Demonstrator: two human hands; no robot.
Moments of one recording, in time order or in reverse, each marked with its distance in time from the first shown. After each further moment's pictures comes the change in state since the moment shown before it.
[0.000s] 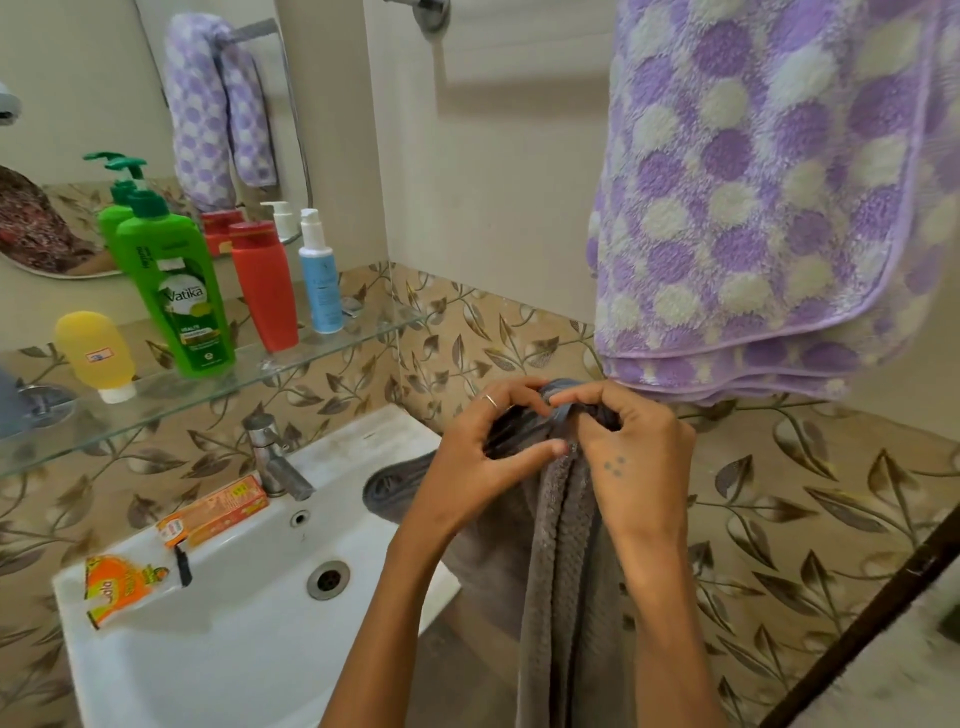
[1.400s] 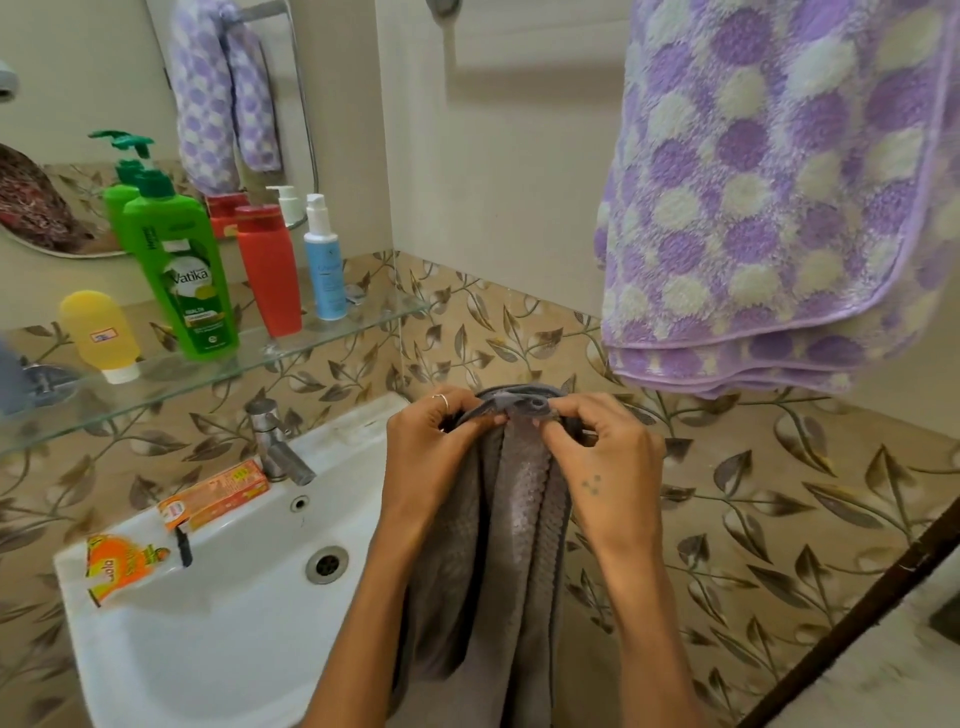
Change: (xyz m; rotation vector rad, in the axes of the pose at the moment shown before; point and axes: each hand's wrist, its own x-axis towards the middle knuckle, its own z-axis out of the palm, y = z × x) left_hand -0.014 -0.010 -0.017 0.101 0.376 -0.143; right_hand -0.015 0.003 0.014 -0.117 -0.072 -0.030
